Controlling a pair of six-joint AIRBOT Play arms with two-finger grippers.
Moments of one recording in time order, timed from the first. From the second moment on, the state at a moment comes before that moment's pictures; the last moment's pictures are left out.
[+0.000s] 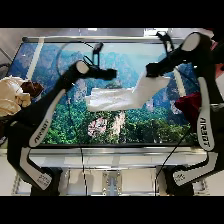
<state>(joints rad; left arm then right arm) -0.38 -1.76 1.73 0.95 -0.77 -1.36 0.17 -1.65 1.94 -1.27 1.48 1.42</state>
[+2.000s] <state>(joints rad) -0.16 -1.68 1.75 1.28 -0.89 -1.45 0.15 -2.22 1.92 -0.61 1.20 1.33</state>
